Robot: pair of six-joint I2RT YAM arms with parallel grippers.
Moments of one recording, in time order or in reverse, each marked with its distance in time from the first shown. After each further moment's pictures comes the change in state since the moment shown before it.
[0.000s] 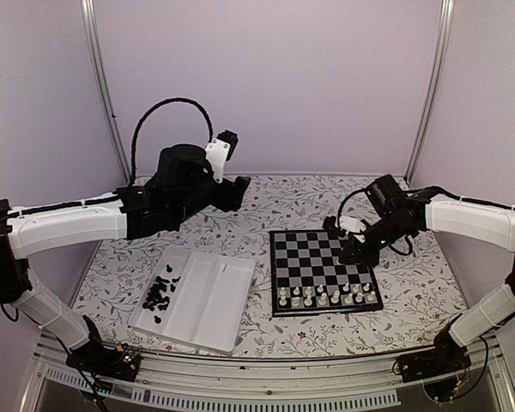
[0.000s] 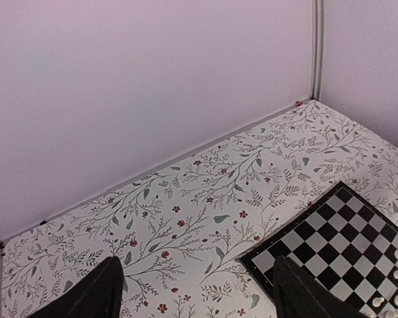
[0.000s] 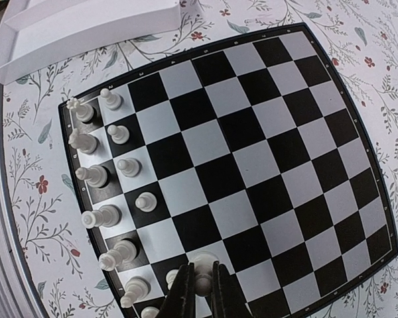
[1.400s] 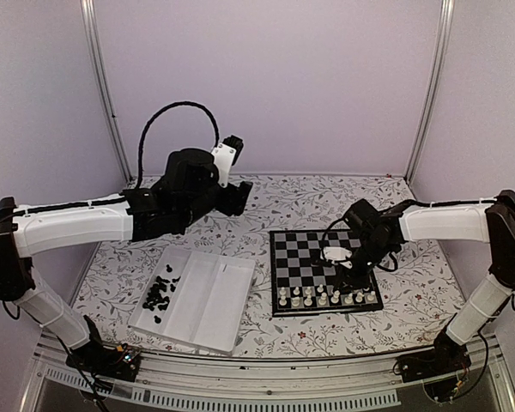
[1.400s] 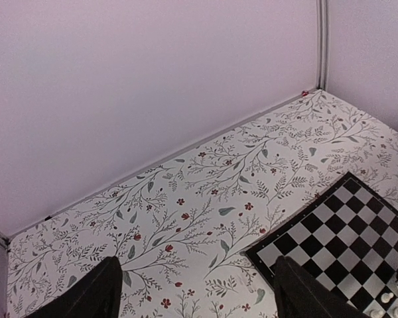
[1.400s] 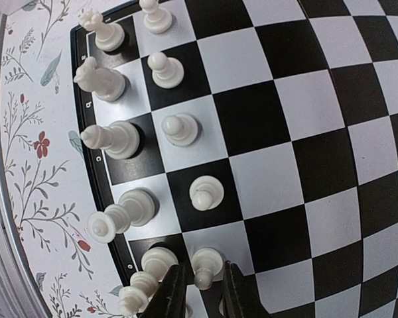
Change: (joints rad) left arm -0.020 0.029 0.006 -0.013 -0.047 0.010; right arm 0.108 0.157 -0.046 -0.014 0.032 -0.043
